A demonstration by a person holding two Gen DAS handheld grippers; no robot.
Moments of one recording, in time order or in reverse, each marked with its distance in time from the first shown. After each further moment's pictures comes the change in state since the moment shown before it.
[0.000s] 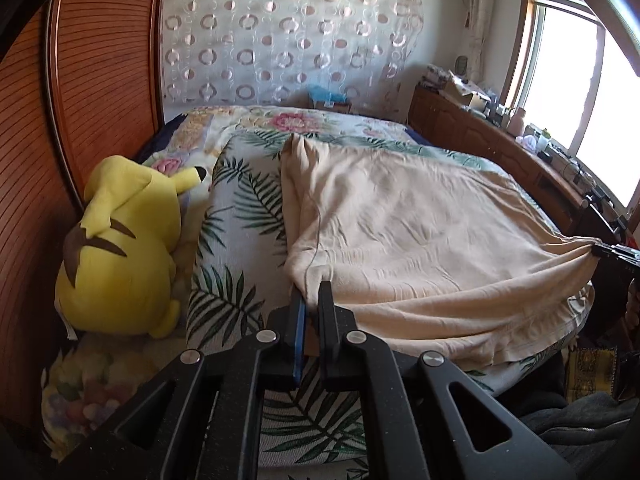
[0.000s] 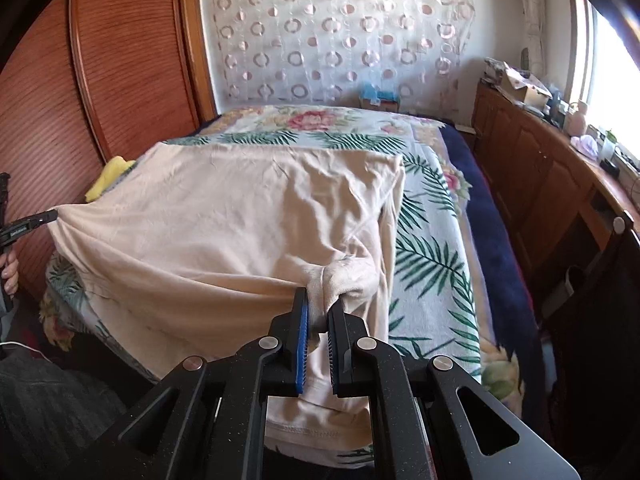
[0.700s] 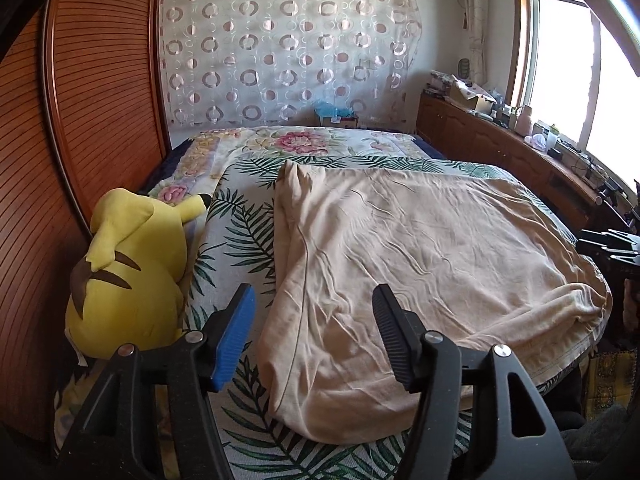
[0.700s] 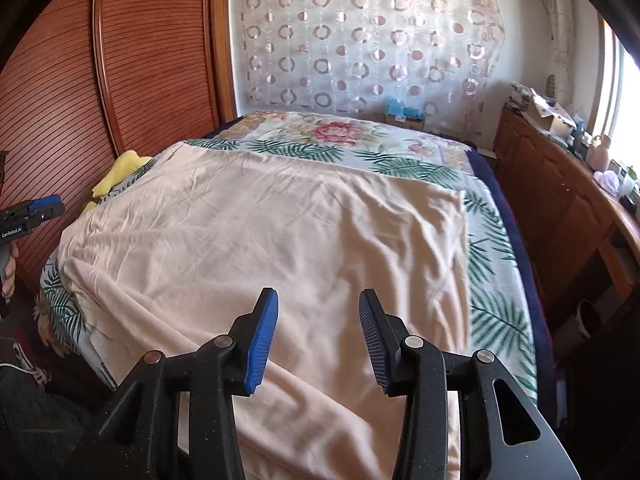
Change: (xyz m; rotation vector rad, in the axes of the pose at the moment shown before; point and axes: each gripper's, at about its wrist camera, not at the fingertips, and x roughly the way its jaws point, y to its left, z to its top) left arm 0.007 -0.023 0.015 0.050 -0.071 0.060; right arm 0.068 0.063 0.019 -0.086 -0.044 0.049
